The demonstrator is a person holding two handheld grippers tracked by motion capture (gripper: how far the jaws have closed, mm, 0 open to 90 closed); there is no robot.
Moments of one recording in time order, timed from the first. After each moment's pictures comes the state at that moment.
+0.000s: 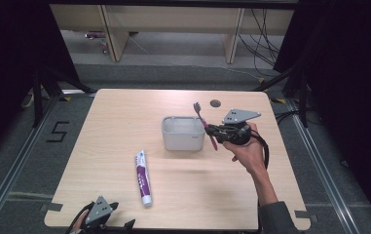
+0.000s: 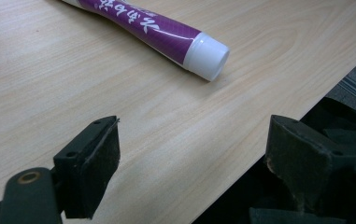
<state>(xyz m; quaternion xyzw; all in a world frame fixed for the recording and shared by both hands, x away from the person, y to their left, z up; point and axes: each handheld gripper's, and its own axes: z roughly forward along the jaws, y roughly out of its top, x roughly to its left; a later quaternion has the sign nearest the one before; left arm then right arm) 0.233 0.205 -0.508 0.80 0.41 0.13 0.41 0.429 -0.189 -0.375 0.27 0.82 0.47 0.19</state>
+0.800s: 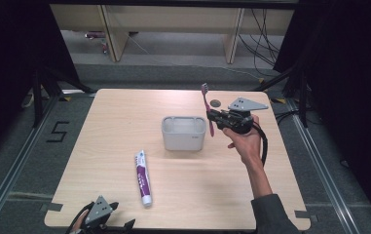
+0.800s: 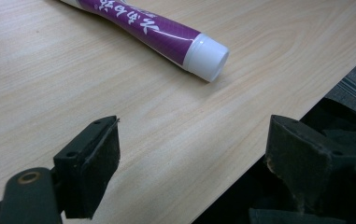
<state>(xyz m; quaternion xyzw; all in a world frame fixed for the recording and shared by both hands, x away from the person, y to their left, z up) 0.232 0.205 -0.507 0.80 0.42 0.12 0.41 0.450 -0.191 -0.365 0.32 0.76 0.54 0.20</state>
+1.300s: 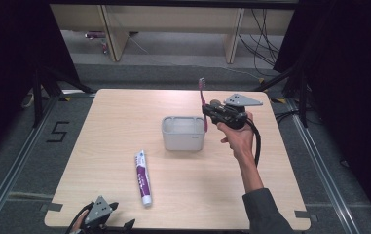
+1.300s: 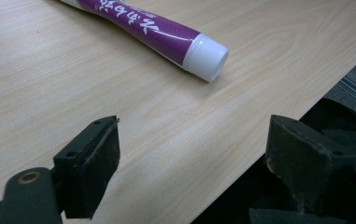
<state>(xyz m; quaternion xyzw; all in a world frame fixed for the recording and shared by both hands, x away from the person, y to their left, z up) 0.232 0.205 -0.507 0.80 0.41 0.12 0.42 0.467 -0.178 -0.367 0.33 0.73 0.56 0.21</state>
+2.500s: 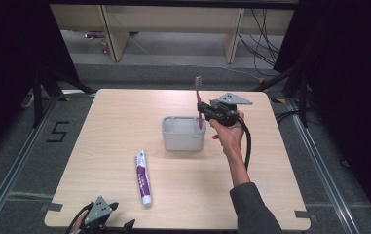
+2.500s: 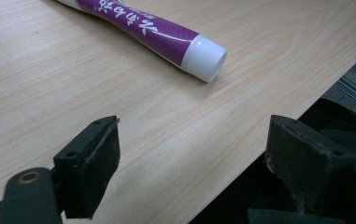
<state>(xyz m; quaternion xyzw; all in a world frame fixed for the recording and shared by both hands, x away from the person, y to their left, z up) 0.232 0.206 -0.506 0.80 0.41 0.12 0.42 0.488 -0.162 -0.389 0.36 0.72 0.56 0.20</state>
